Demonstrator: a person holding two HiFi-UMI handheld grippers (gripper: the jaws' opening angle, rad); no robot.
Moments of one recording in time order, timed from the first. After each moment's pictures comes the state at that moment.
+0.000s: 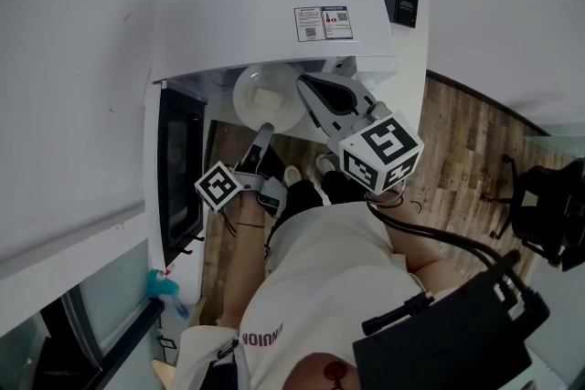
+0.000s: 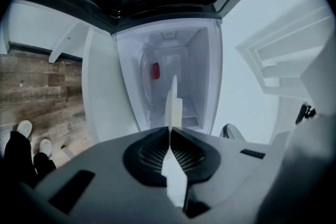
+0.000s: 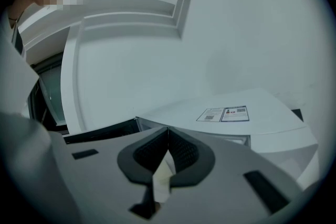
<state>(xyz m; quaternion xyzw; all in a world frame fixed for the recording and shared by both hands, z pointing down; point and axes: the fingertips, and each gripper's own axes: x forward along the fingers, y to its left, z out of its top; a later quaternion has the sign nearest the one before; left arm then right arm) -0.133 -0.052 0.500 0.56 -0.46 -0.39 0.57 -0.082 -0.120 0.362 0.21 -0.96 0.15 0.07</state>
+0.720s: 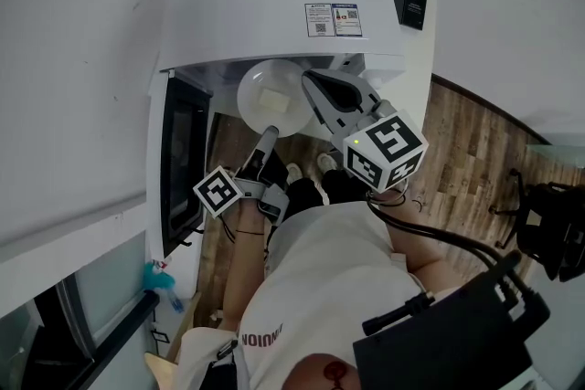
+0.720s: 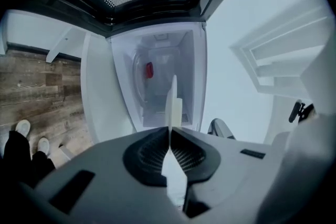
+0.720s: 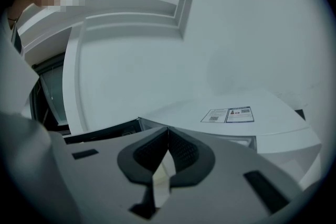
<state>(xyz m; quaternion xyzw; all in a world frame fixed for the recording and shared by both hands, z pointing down) -0.126 -0.035 0.477 0.57 -0.46 -0.39 0.56 -0.086 -0.118 0.359 0.20 -0.97 0.15 0.07</state>
